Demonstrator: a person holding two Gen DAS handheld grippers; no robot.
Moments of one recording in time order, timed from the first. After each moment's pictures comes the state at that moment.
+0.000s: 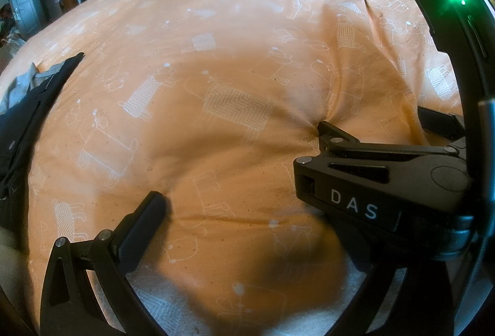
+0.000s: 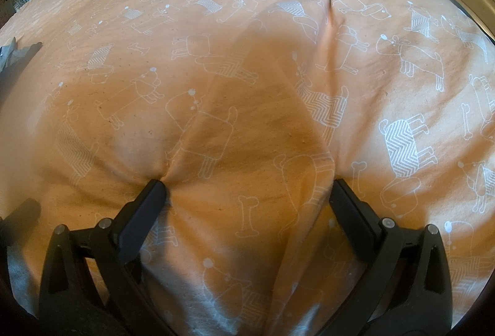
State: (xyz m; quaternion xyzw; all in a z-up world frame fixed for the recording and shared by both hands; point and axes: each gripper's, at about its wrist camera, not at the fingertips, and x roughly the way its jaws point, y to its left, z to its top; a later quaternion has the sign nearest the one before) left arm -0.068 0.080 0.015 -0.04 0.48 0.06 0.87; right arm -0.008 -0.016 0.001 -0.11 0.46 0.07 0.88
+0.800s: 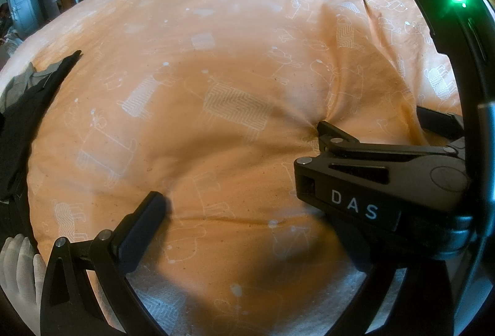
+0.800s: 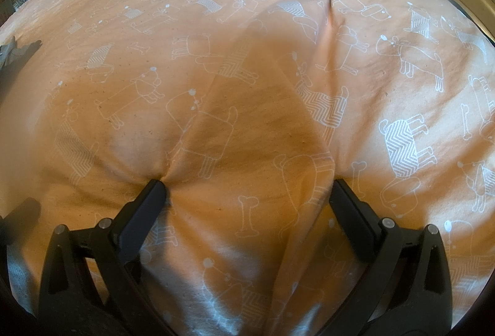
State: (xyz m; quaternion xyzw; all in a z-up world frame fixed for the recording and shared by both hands) left arm -0.066 0.079 0.011 -0.05 0.48 0.05 0.88; right arm -0.006 -0.014 0.001 -0.11 0.47 0.07 0.88
